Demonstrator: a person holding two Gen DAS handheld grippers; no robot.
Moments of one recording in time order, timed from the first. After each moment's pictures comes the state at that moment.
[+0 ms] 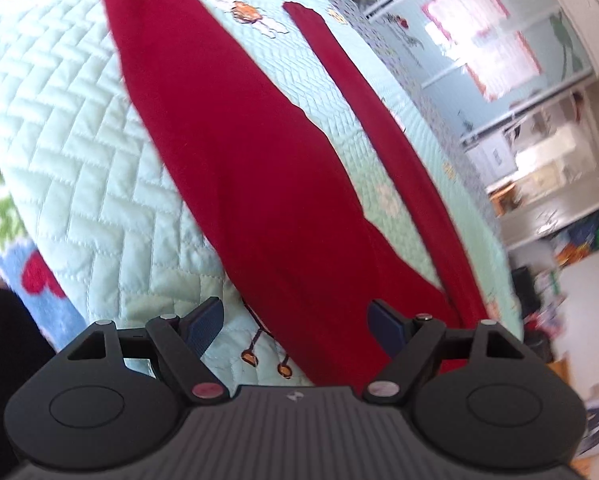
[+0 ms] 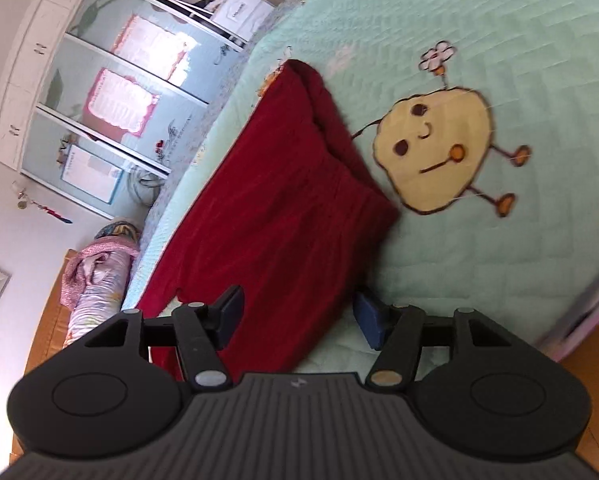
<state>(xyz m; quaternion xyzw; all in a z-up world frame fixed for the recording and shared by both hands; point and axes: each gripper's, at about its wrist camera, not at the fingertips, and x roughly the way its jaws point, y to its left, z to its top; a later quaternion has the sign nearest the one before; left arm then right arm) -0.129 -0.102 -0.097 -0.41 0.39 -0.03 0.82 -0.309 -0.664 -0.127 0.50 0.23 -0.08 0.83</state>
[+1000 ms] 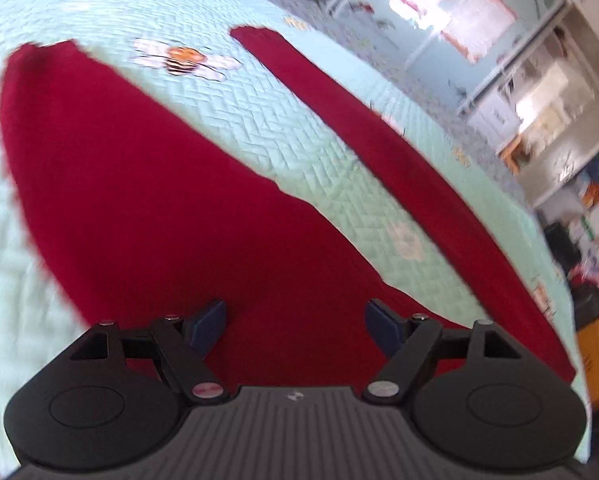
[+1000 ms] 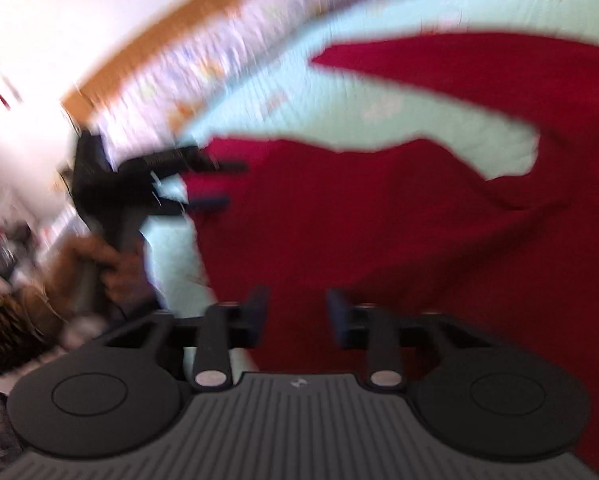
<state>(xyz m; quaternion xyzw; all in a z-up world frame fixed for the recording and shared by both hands) -0.023 -0.107 -0.073 -0.24 0.39 -0.04 0.89 -0.055 -0.419 -0.098 0.12 0.45 0.33 0.82</state>
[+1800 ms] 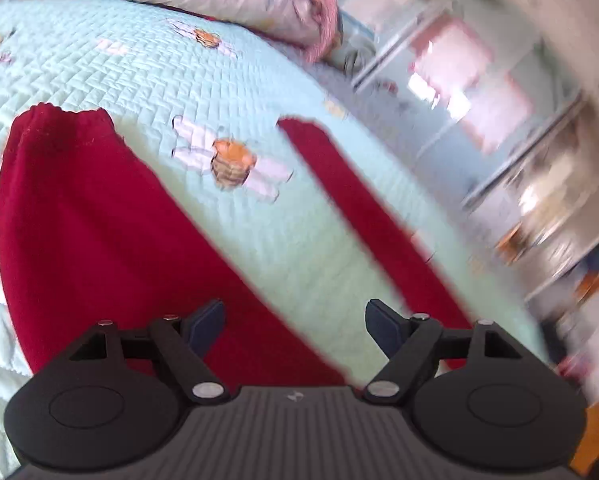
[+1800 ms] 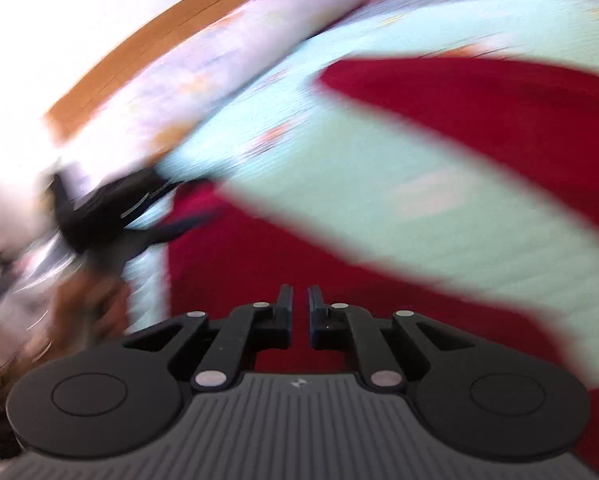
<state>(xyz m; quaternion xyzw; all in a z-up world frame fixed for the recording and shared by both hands) 0.011 -0.019 -0.061 -0.36 0.27 0.00 0.89 0.024 -0.311 -0.070 0.13 0.42 0.39 0.81</state>
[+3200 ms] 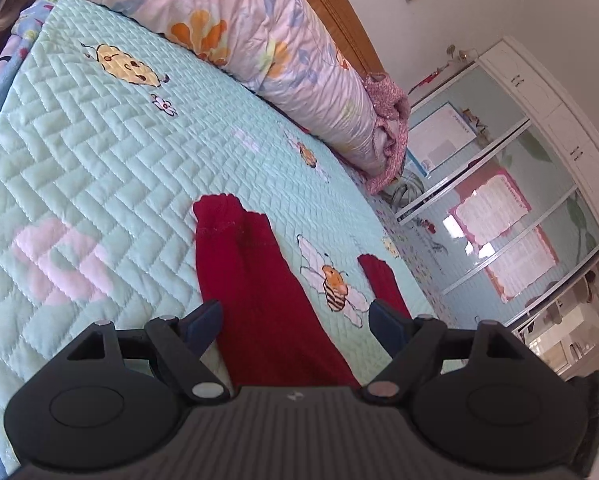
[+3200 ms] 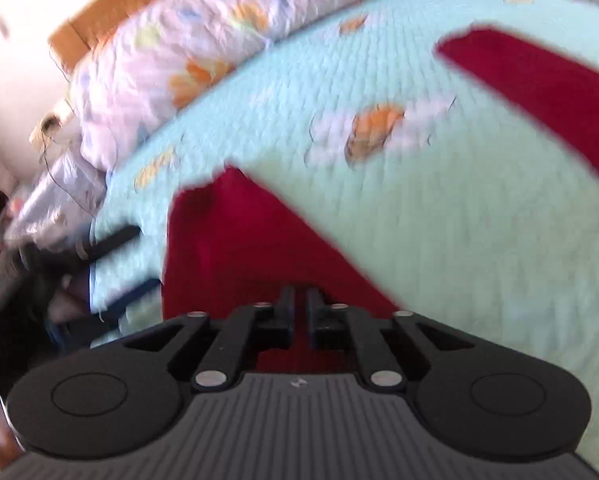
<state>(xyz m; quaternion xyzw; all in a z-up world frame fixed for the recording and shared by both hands) -0.066 0.051 -0.082 -0.44 0.13 0.13 0.88 0.121 -0.144 -0.063 0.07 0.42 0.43 0.80</state>
